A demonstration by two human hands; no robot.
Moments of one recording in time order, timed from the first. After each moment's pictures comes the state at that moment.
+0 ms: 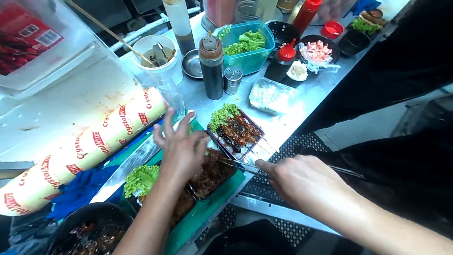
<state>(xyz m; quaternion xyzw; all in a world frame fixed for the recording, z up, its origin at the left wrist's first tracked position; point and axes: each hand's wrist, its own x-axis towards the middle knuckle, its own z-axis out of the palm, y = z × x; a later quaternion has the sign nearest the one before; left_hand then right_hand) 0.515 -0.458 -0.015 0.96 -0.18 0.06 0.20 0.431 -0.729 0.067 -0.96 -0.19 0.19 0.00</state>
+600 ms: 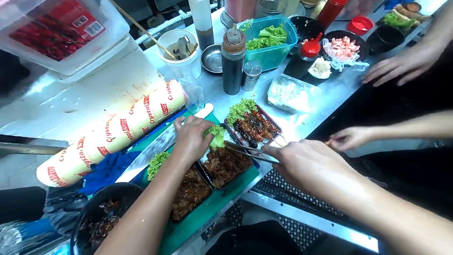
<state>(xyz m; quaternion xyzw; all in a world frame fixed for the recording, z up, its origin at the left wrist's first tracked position) 0.536 -0.425 -0.043 0.96 -0.20 -0.02 0.21 0.458 -0.705 0.072 -0.96 -0.18 0.21 -0.02</state>
